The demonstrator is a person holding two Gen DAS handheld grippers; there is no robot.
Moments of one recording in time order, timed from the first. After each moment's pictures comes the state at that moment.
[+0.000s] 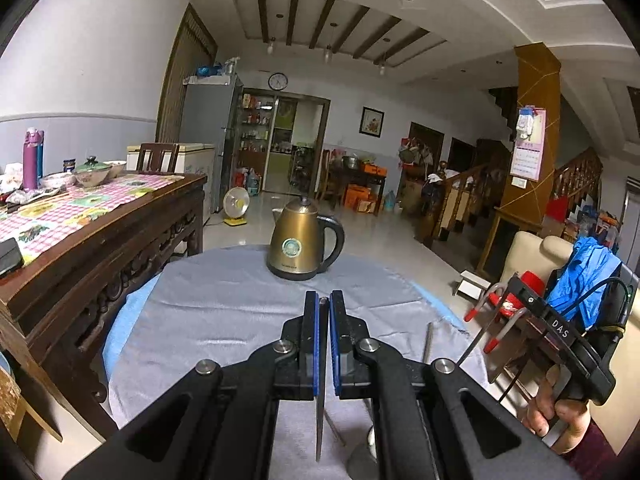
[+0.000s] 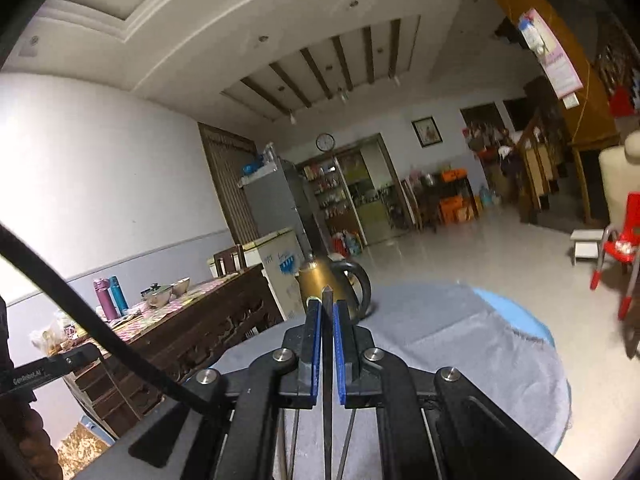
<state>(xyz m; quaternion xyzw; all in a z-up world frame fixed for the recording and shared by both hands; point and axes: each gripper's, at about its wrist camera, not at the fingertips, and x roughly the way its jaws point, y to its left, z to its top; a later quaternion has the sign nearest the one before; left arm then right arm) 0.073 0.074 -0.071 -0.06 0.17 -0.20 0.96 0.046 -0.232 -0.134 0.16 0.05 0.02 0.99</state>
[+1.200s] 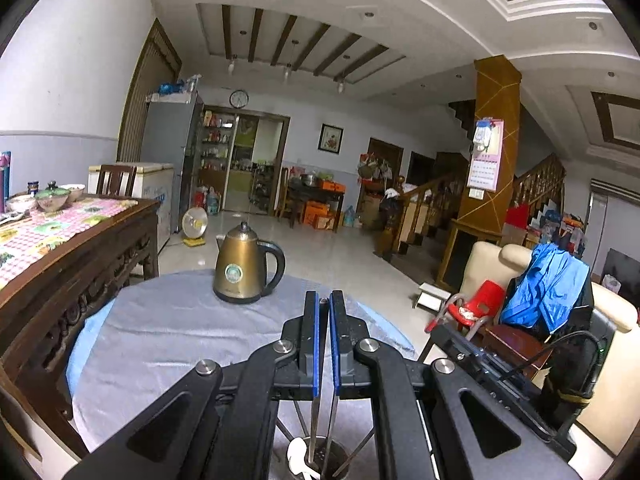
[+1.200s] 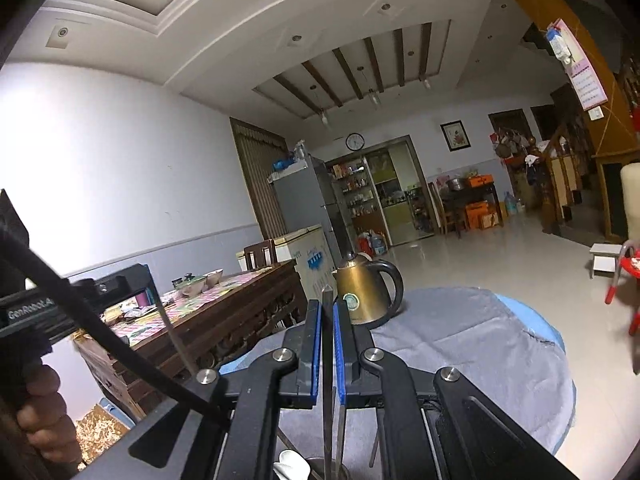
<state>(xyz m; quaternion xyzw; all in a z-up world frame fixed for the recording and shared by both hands) 0.051 0.026 -0.038 -0.07 0.14 -0.26 0.95 0.006 -0.203 -0.119 0.14 0.05 0.07 0.99</state>
